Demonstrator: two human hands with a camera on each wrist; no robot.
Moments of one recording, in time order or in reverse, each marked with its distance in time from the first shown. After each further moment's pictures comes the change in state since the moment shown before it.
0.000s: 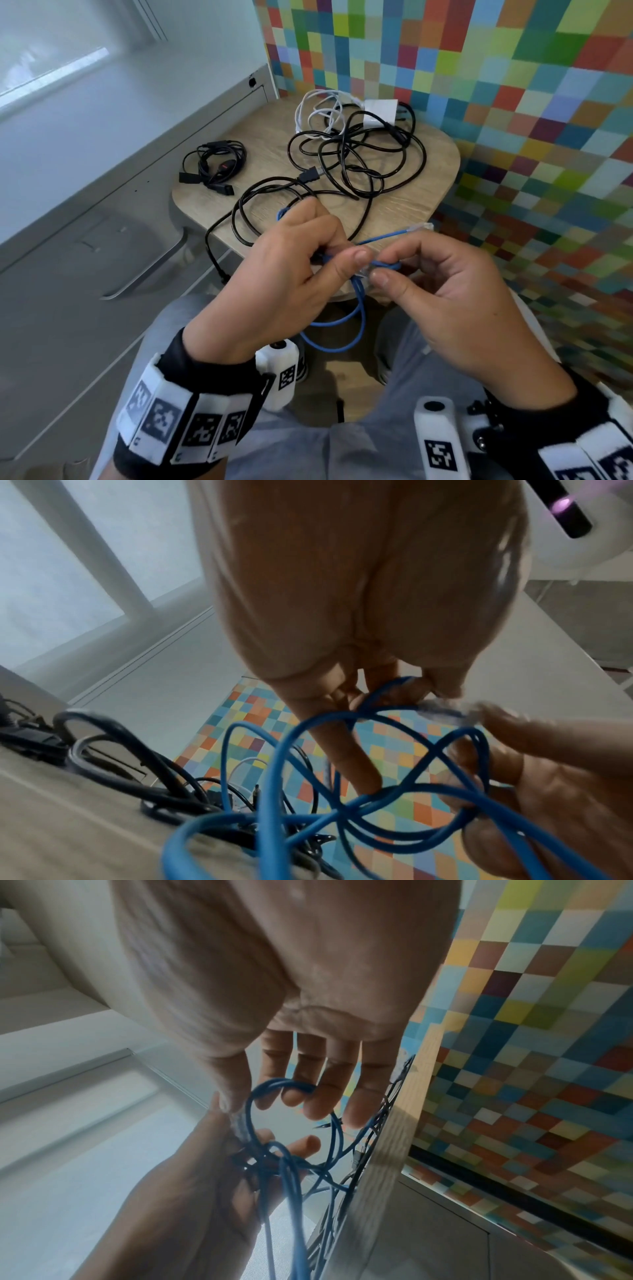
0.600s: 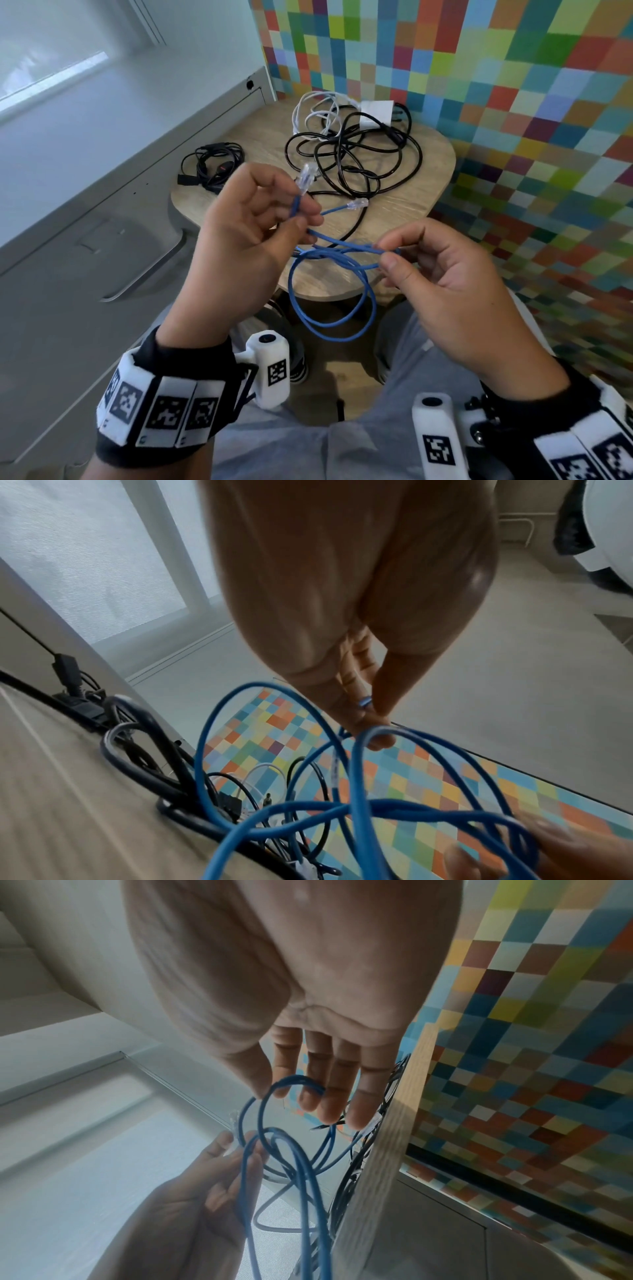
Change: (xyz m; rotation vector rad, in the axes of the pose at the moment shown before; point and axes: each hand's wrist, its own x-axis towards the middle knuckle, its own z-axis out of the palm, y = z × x) left_hand 0.000 -0.005 -0.013 -0.476 0.287 -0.130; right_hand 0.003 0.003 -0.001 0.041 0.037 0.050
